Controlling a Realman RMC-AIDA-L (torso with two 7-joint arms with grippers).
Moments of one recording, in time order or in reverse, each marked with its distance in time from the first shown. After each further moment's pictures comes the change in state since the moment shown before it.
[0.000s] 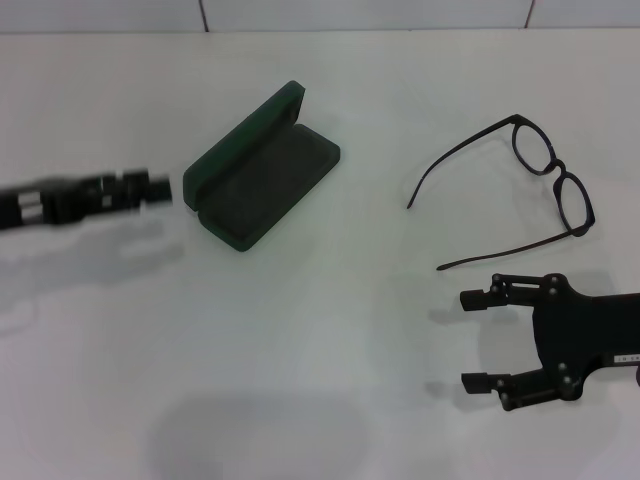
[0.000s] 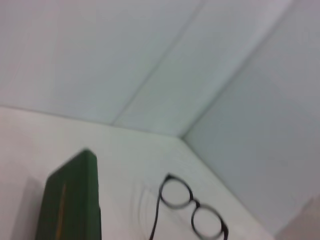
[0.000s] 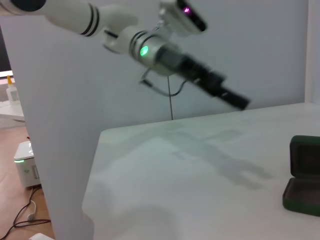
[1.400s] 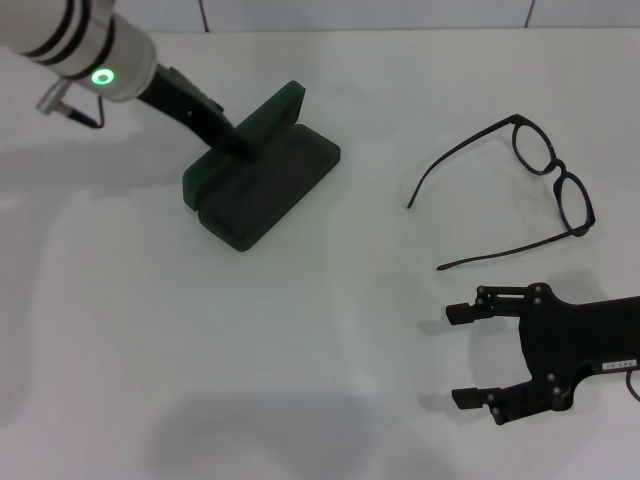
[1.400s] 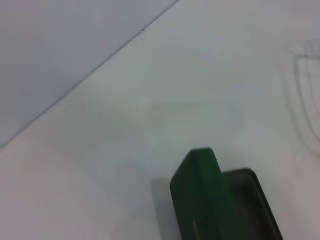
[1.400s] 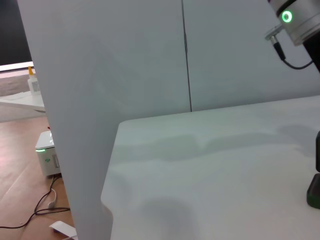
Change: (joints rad) left arm -0.487 -0.091 0.417 0.139 0.714 -0.492 -0.309; right arm 0.023 0.002 -0.054 0.000 -0.003 0.003 0.012
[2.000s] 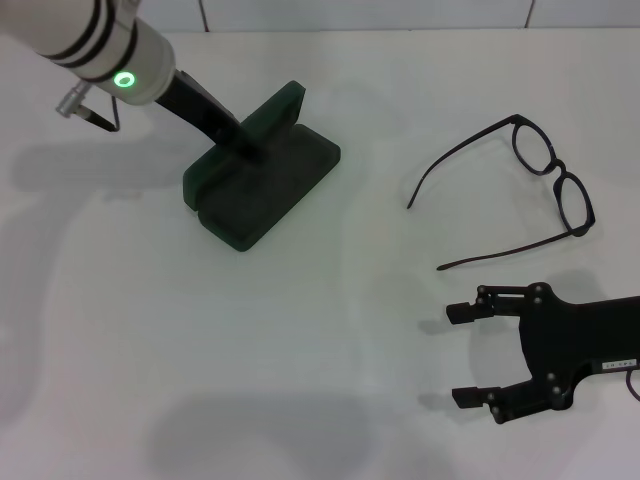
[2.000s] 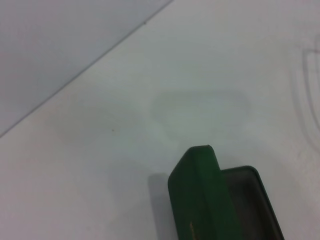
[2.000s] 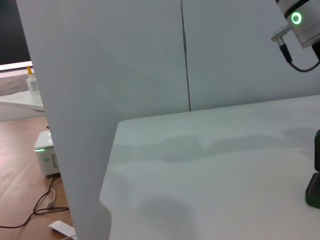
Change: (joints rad) left arm -0.025 -0.015 0.036 -0.032 0.029 -0.039 -0.062; right arm -0.001 0.000 0.000 0.000 0.000 0.004 0.000
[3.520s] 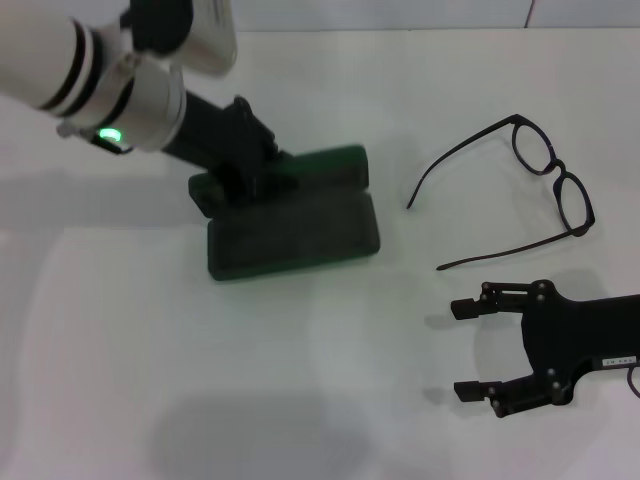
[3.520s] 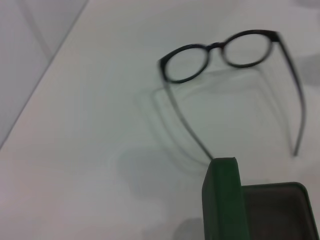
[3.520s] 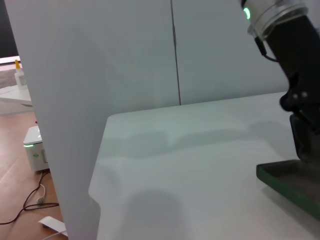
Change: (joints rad) left arm 0.197 -0.051 0.057 0.268 -0.216 0.162 0.583; right arm -0.006 -0.002 0.000 0.000 0.000 0.029 0.000
